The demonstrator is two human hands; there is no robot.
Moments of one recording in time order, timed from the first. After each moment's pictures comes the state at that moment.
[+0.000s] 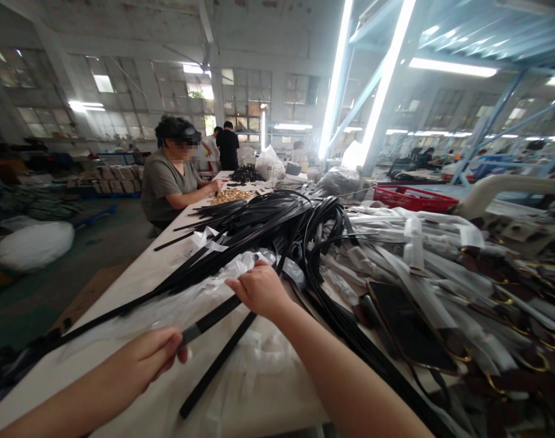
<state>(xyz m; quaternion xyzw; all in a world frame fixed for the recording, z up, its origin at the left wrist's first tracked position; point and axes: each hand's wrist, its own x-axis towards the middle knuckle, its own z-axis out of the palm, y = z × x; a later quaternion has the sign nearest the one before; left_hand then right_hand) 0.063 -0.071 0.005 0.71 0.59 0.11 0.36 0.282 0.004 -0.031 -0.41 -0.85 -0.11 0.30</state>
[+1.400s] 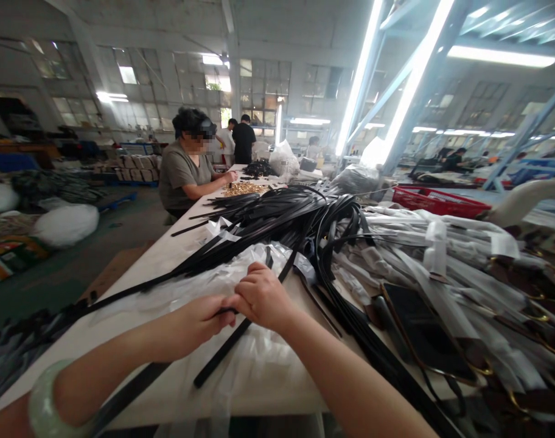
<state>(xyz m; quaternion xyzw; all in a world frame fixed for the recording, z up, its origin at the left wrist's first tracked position) 0.099 -0.061 0.021 0.80 0.46 0.13 0.37 0.281 -0.012 -0.027 -0.26 -0.89 -0.09 0.36</state>
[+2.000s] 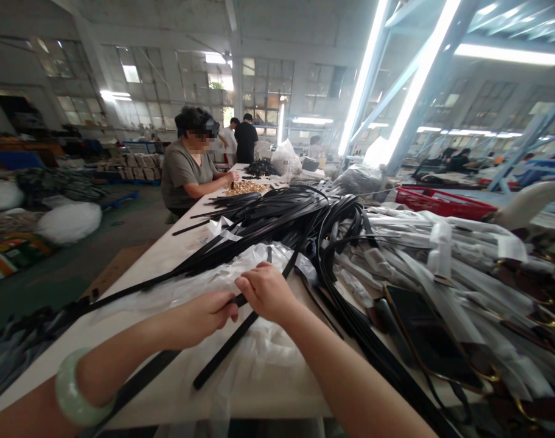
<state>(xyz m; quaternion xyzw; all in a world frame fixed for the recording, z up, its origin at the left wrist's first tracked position) 0.108 -0.049 0.014 0.78 0.48 0.11 0.39 0.280 -0.006 -0.034 -0.35 -0.87 -0.01 0.34</state>
